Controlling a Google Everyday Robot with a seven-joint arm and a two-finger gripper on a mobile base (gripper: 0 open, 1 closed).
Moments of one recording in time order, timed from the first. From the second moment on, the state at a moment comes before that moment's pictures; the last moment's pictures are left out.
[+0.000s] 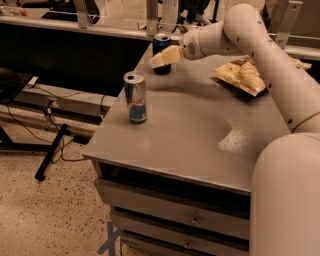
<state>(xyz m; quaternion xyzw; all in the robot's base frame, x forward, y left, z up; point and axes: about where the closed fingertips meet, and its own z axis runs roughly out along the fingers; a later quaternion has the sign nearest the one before) 0.805 -0.051 0.905 -0.39 0.75 0.25 0.47</state>
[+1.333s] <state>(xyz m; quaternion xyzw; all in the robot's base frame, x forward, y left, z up) 0.831 -0.036 0.923 -0.35 0.72 0.25 0.55</state>
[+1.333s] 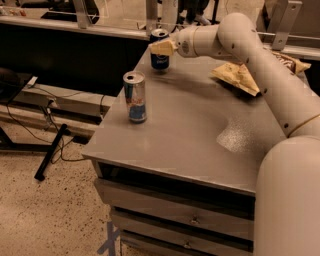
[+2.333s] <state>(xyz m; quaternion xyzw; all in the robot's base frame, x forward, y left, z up) 0.750 -0.155 0.937 -0.36 0.83 0.13 0.41</state>
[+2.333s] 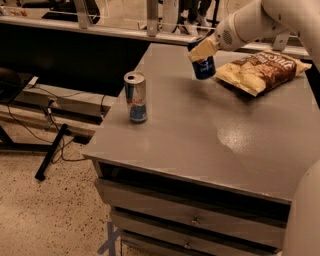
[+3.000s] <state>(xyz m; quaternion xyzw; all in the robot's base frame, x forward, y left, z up) 0.715 -0.188 0.918 -0.38 0.87 0.06 0.30</state>
